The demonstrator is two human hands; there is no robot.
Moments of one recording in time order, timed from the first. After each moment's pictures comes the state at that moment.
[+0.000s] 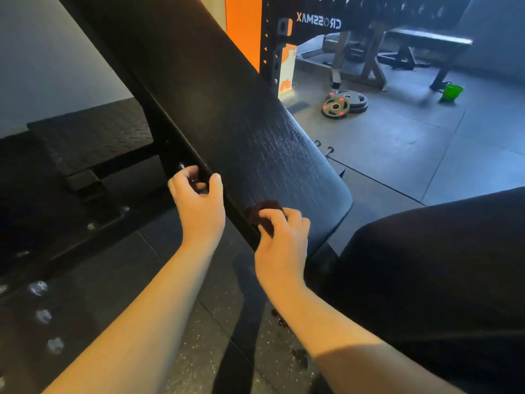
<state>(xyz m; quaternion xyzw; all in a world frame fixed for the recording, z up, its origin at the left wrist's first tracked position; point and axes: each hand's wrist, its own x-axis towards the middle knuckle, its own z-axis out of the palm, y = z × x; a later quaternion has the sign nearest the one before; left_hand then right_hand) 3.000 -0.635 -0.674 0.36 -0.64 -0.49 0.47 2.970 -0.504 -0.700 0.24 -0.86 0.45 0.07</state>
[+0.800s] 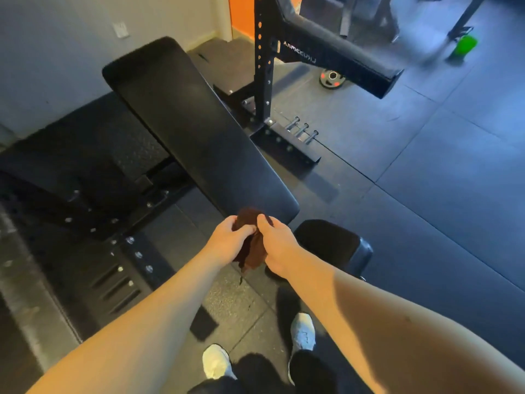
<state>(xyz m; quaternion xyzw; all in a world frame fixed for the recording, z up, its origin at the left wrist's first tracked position) 3.045 -0.512 -0.283 0.44 -0.65 -0.61 -0.04 2.966 -0.422 -0.274 -0.10 -0.70 0.51 -0.49</state>
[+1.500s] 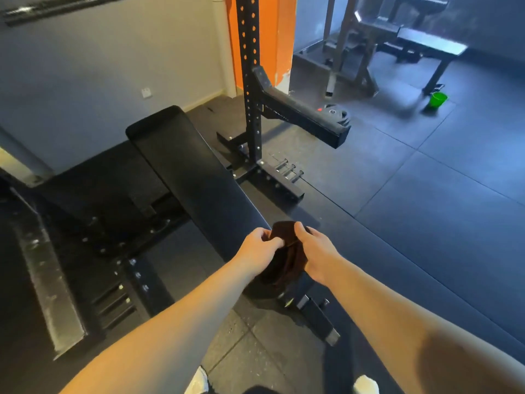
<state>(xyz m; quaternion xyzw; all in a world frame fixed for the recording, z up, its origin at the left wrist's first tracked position) 2.971 -0.340 -0.129 0.42 -0.67 -0.61 -0.05 2.871 -0.231 -0.121 -0.09 -0.67 0.57 -0.46</state>
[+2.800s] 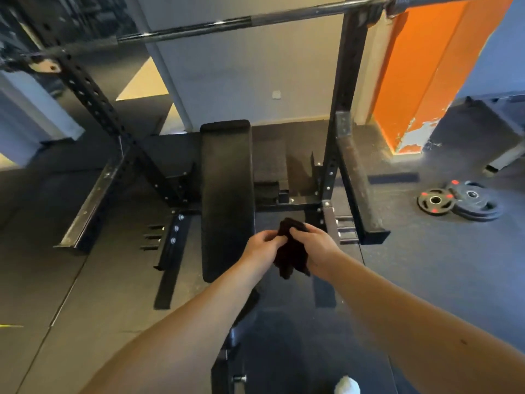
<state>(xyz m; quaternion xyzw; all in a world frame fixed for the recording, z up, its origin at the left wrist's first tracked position) 2.583 -0.313 -0.087 0.66 -0.44 -0.56 0.25 2.442 -0.304 -0.084 0.24 -0.58 0.39 -0.67</state>
